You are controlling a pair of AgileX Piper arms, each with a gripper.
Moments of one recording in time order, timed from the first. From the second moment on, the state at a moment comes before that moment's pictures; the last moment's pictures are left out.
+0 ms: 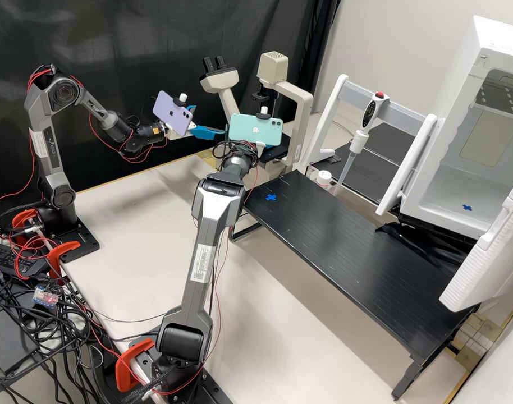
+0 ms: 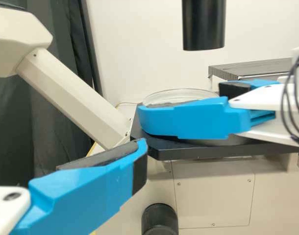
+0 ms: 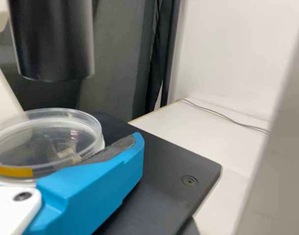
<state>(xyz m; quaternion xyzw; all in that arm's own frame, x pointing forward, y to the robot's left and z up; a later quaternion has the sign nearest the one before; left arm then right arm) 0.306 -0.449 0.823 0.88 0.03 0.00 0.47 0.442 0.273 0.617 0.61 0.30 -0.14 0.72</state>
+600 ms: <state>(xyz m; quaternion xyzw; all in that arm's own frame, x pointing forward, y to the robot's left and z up) 0.306 -0.449 0.823 0.88 0.03 0.00 0.47 0.353 0.263 0.715 0.60 0.33 -0.15 0.72</state>
